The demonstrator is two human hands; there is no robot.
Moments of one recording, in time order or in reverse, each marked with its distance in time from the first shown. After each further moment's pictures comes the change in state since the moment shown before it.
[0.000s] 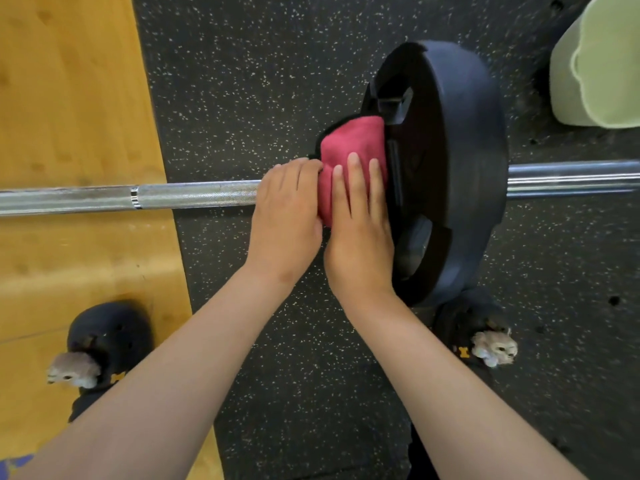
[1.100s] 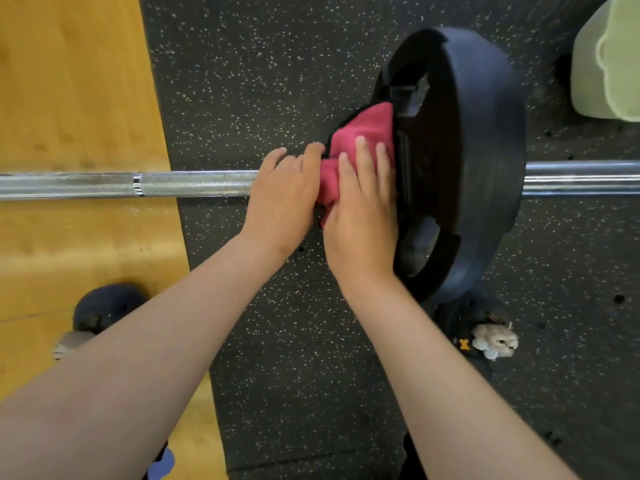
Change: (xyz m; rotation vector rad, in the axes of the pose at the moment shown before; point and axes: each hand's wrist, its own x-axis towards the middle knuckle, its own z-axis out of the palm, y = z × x) left_hand 0.018 -0.019 0.004 0.212 -0.099 0.114; right_hand 0.013 -0.011 -0.006 0.099 -0.029 0.082
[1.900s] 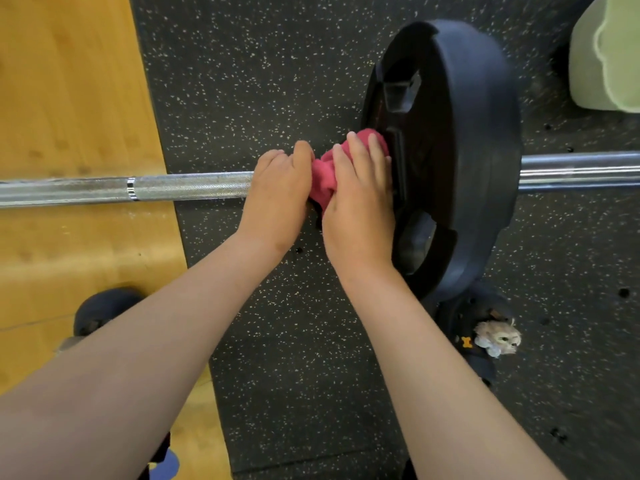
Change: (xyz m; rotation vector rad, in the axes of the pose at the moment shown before) left_hand 0.004 -0.004 0.006 -0.097 0.040 -0.041; right_hand 0.012 0.006 0.002 0.086 0.054 -0.022
